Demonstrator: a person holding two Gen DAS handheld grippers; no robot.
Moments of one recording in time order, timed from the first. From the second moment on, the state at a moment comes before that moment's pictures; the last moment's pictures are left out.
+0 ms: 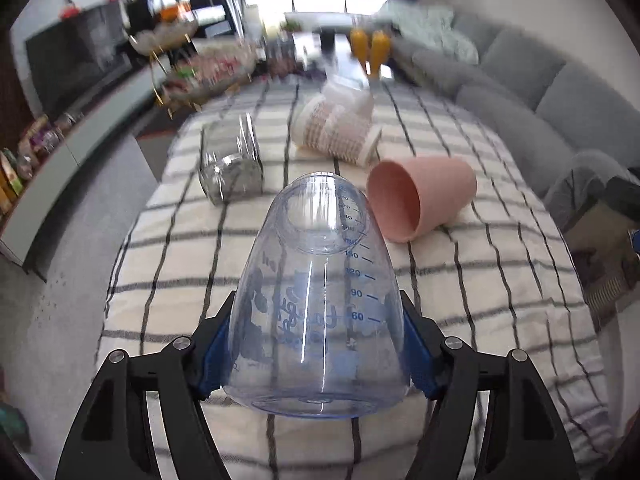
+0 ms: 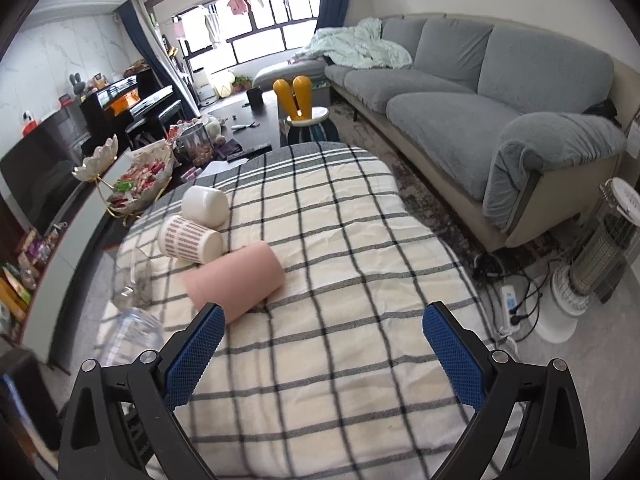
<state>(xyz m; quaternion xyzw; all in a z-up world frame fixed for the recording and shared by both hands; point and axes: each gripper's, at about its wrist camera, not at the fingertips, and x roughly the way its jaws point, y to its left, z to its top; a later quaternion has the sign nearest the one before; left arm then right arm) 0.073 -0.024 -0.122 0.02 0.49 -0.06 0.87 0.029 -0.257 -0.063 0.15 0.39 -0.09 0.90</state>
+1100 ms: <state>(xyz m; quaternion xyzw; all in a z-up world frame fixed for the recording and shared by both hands) 0.218 -0.075 -0.172 0.20 0.87 -0.09 0.44 0.158 -0.294 -0.124 0.41 0.55 -0.07 0.73</state>
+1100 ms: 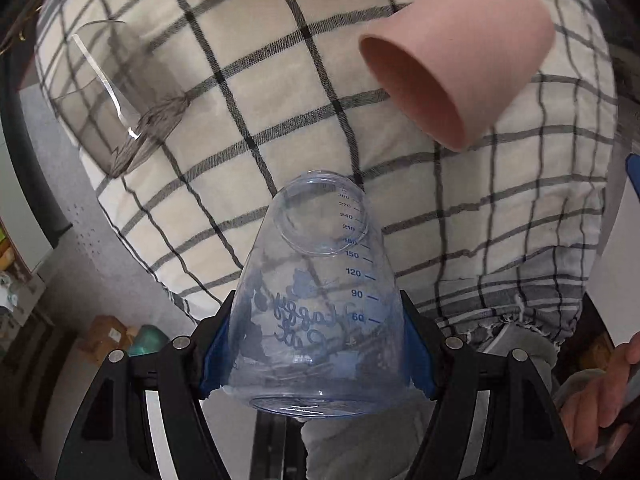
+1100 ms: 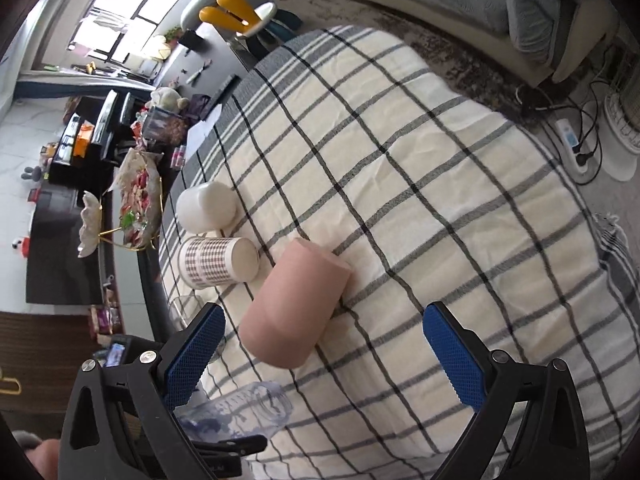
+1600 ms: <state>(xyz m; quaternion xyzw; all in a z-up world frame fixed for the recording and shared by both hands) 0.206 -0.087 -0.165 0.22 0.85 -0.11 0.46 0.150 -0.295 -0.117 0.41 0.54 -0.07 0.73</state>
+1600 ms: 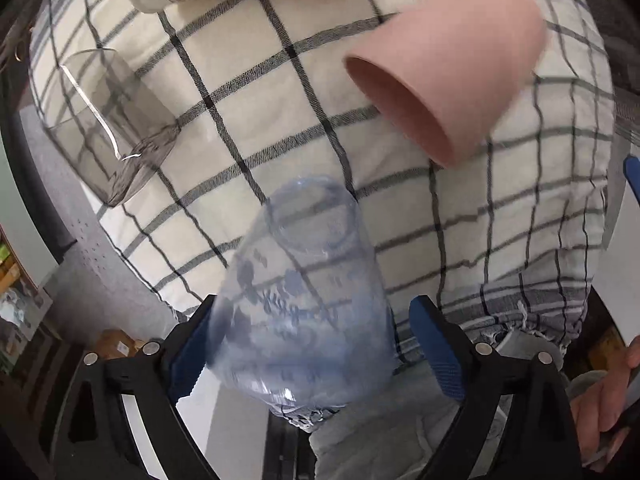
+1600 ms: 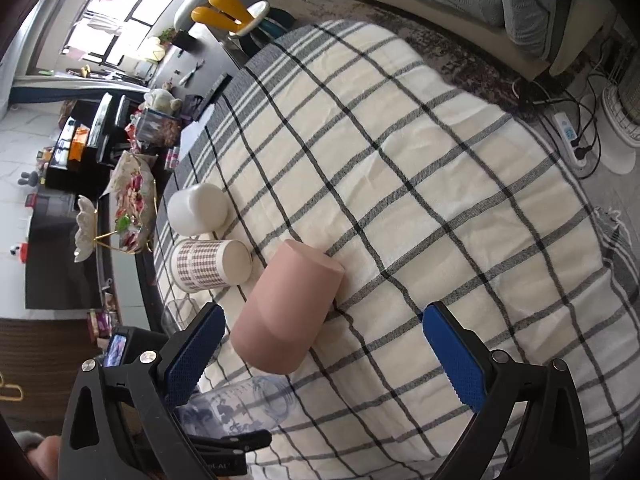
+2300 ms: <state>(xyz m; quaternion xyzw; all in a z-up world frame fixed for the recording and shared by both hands) 0.105 -0.029 -0.046 0.11 0.59 -0.06 0.80 0.060 -0.245 -0.007 0.19 0.40 -0.03 0.90</state>
